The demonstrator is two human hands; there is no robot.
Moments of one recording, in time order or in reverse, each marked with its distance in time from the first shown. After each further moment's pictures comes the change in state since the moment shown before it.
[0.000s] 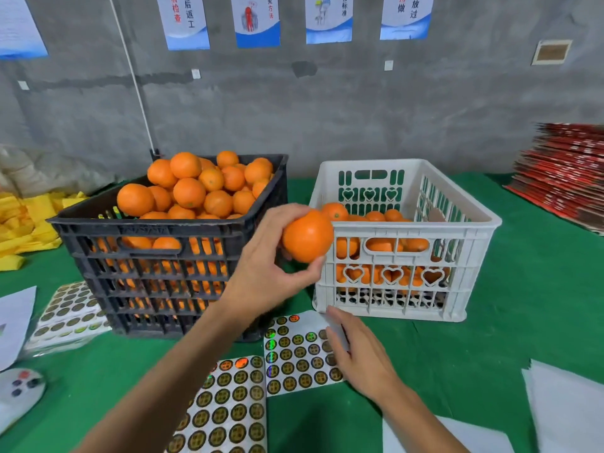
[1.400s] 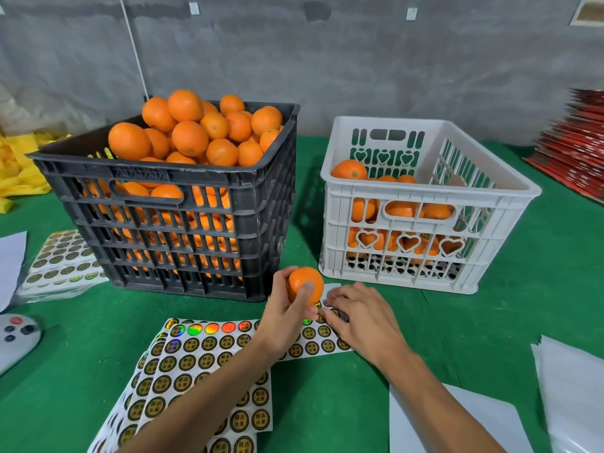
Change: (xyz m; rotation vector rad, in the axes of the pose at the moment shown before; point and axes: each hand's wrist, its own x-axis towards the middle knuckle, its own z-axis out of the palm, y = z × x) left_hand -0.136 -0.037 0.077 -0.459 -0.017 -0.951; right_hand 0.009 0.006 0.009 -0.452 -0.009 -0.225
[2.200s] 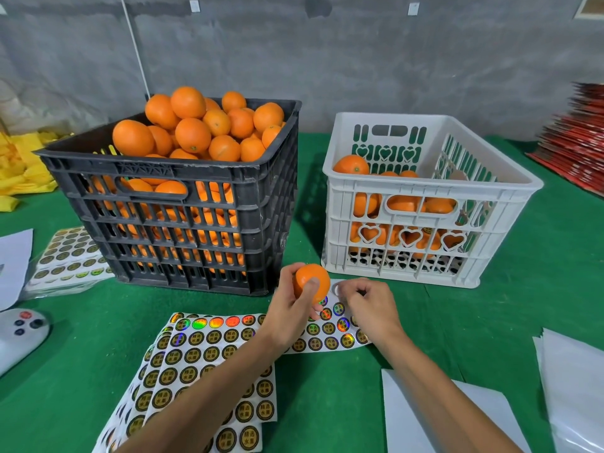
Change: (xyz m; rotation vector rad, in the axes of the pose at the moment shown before) left_hand -0.002 0.000 0.001 0.039 -0.037 0.012; right_hand 0.010 -0.012 -0.005 0.865 0.091 0.655
